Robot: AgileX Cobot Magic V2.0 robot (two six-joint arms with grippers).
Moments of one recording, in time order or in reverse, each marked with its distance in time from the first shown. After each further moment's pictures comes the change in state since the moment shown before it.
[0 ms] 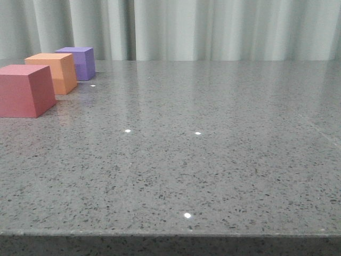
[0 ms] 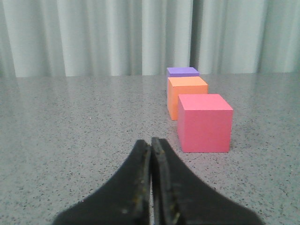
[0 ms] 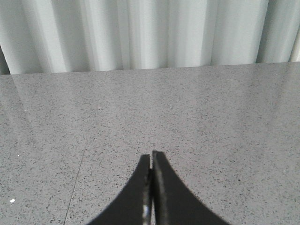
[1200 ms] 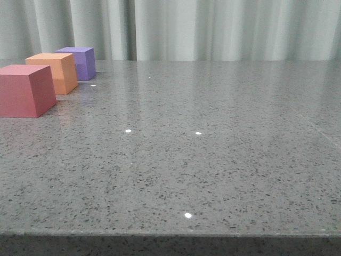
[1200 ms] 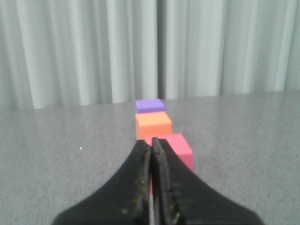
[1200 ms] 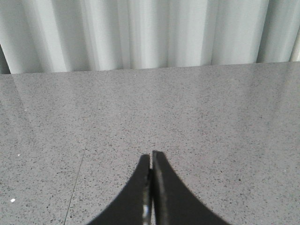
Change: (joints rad) left arm -0.112 0.075 -0.199 -0.134 0.088 0.151; right arm 0.000 0.000 0.000 0.000 0.002 0.000
